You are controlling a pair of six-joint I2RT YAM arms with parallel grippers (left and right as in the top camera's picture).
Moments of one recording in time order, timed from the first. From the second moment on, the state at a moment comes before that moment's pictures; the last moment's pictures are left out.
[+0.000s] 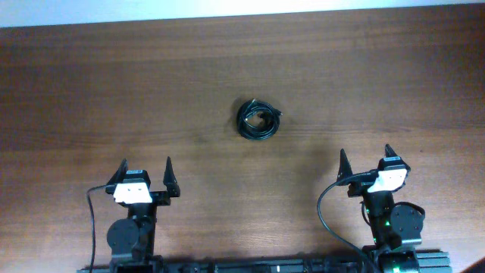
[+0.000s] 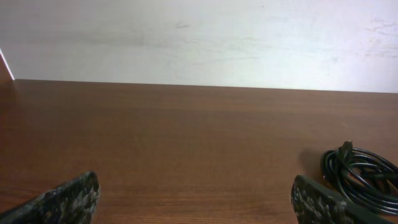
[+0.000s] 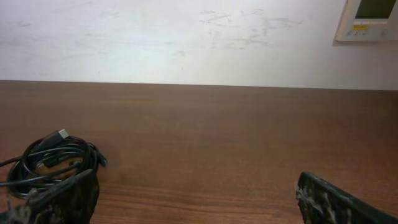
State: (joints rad) left arm 0.02 0.01 0.01 -0.08 0.01 -0.03; right arm 0.01 0.01 0.01 -0.07 -0.04 0.00
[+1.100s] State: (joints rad) left arm 0.02 0.01 0.01 -0.08 0.01 -0.03; right arm 0.01 0.01 0.01 -0.06 -0.11 0.08
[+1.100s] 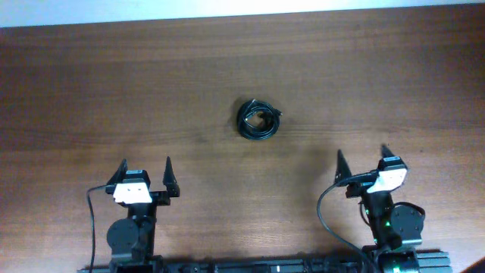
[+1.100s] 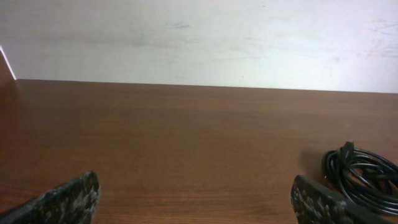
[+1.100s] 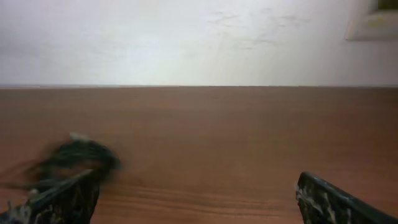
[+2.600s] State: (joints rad) left arm 0.01 1.94 1.44 -1.08 0.71 0.11; right arm 0.37 1.92 1.34 -0.74 -0.51 0.59
